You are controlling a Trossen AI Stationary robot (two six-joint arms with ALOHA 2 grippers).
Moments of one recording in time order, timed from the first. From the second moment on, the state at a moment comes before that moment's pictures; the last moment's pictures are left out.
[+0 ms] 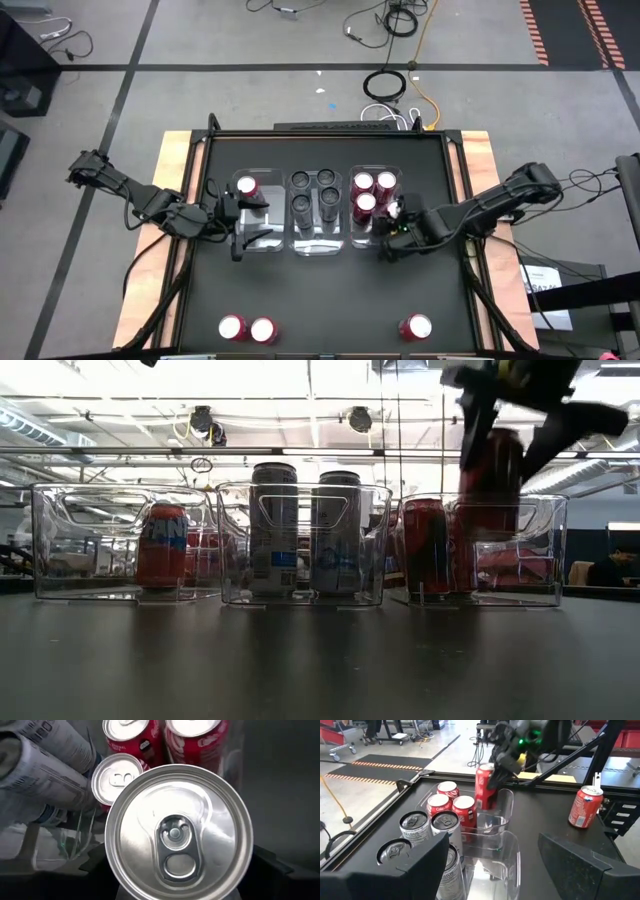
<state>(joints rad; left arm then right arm) -0.48 0.93 0.86 -0.29 -0.61 -0.22 0.38 1.45 1.16 -1.19 0.60 1.88</state>
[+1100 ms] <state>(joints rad) -0.48 0.93 0.86 -0.29 -0.61 -0.15 0.22 1.52 1.01 -1.01 0.57 1.64</state>
